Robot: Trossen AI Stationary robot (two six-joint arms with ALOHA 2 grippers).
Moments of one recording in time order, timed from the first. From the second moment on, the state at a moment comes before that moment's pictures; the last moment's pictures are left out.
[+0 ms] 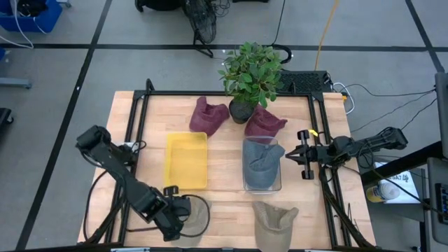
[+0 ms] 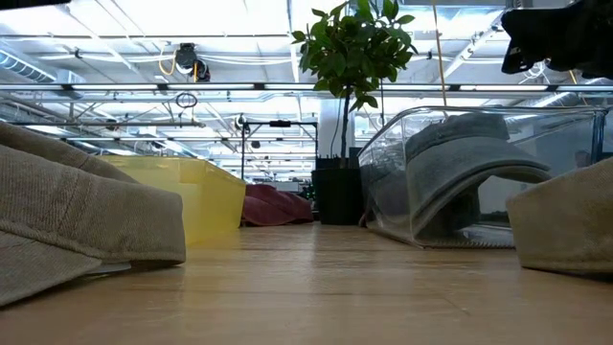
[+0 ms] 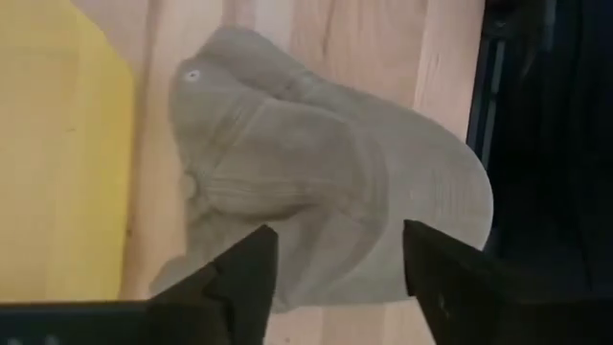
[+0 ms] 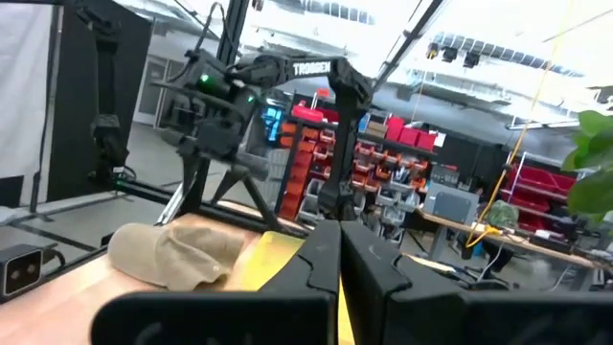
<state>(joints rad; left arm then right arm) -0.76 1.71 1.36 -0.89 -0.12 -0.89 0.25 0.18 0.02 0.41 0.08 -0.28</state>
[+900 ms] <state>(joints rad) -0.75 1.87 1.36 -0.79 -0.06 -0.87 0.25 0.18 0.02 0.41 0.08 -0.30</state>
